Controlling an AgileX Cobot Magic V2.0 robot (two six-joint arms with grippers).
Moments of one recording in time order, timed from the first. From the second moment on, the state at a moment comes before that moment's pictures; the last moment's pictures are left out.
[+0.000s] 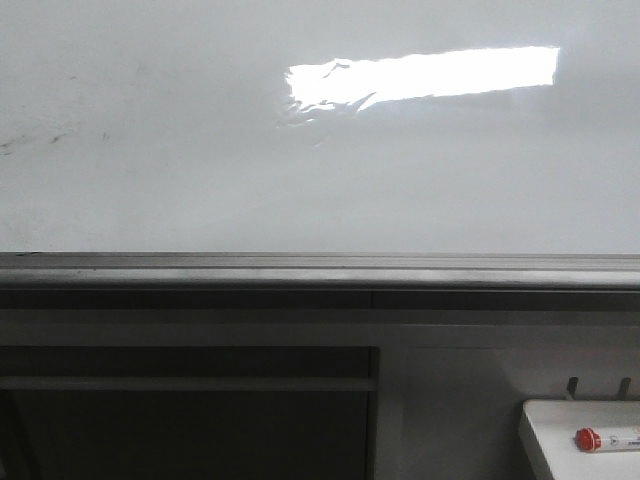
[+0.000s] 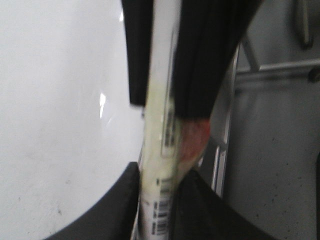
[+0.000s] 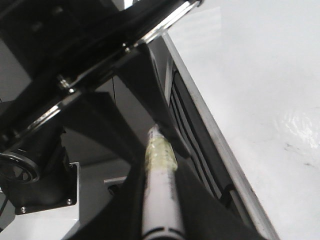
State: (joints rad) left arm -0.38 0.65 -0.82 -0.57 1.01 1.35; right arm 1.14 1.27 -1.03 0.68 0.20 -0.82
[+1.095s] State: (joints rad) left arm -0.38 0.17 -0.74 -0.08 0.89 0.36; right arm 0.77 1.45 -1.11 0.69 0.11 -0.82
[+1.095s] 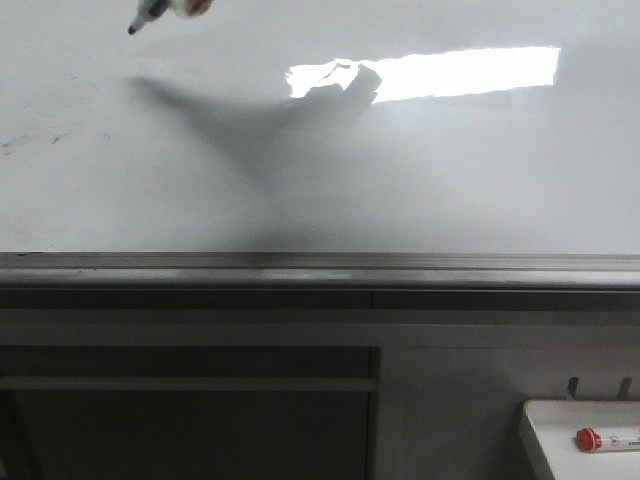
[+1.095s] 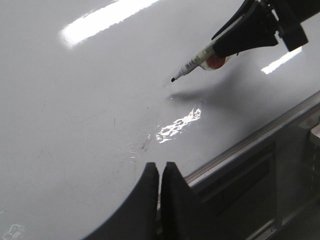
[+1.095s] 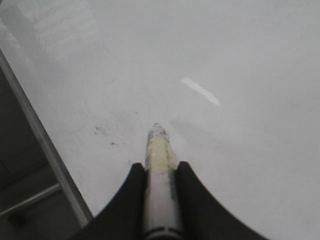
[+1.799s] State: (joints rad) left arm -0.38 0.17 -0.73 -0.08 0.88 0.35; right arm 0.60 1.46 -1.13 0.71 0.27 -0.82
